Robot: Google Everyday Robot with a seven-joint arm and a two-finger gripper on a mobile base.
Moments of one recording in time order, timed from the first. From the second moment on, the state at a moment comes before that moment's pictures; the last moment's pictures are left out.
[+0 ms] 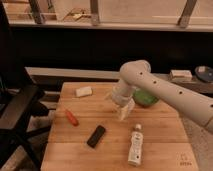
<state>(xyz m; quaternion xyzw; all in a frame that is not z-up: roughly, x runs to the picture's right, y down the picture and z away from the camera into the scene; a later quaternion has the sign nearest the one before) 0.030 0.115 0.726 -0.29 -0.29 -0.30 0.86</state>
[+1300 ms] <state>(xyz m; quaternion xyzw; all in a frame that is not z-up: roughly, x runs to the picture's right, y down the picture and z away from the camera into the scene) -0.017 0.165 0.770 -0.31 -0.29 -0.33 0.84</state>
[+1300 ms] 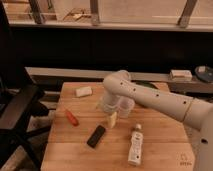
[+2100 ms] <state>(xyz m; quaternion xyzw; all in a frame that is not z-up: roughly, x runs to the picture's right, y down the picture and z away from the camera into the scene) -0.040 0.241 0.806 -0.36 -0.37 -0.28 0.81</state>
